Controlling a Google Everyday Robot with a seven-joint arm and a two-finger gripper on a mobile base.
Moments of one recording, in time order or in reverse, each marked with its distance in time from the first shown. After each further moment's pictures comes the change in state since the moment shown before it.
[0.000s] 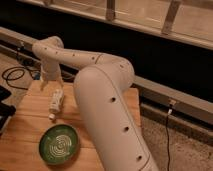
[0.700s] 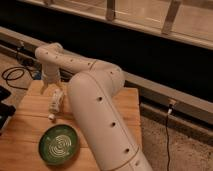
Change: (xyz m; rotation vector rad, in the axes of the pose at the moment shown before) arm -0.010 0.001 0.060 -0.043 0.078 0.028
